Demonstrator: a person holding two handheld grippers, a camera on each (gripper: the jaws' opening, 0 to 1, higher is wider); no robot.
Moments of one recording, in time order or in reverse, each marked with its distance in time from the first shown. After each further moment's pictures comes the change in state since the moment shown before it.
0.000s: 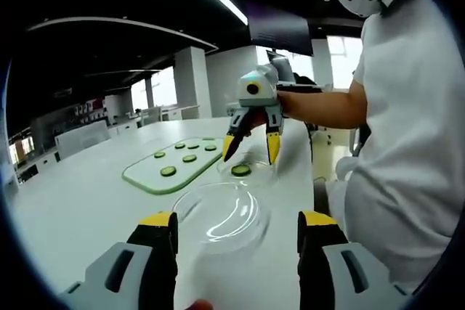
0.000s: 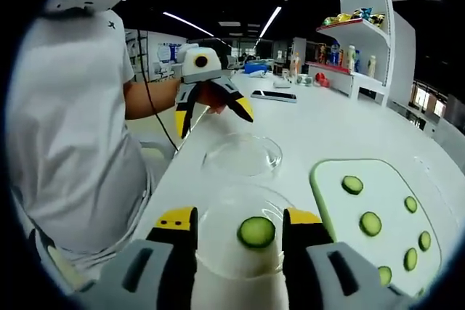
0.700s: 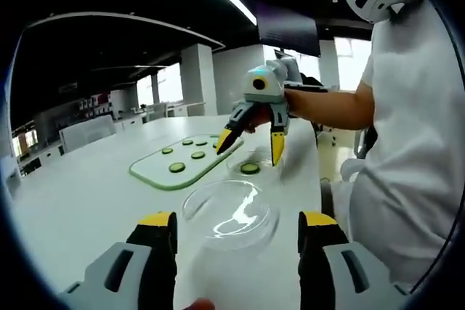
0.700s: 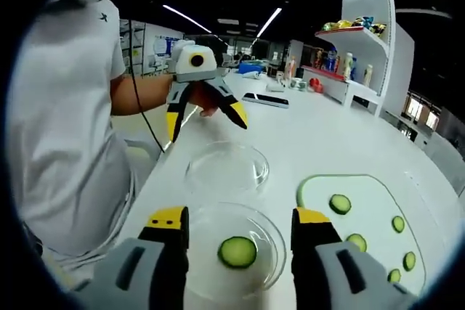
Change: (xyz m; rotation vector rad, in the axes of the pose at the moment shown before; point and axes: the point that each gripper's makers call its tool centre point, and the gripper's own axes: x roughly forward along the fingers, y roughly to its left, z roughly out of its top) left arm -0.004 0.013 -0.002 -0.028 0.015 0.028; right arm 0.011 -0.016 0.016 -0.060 -0.006 -0.078
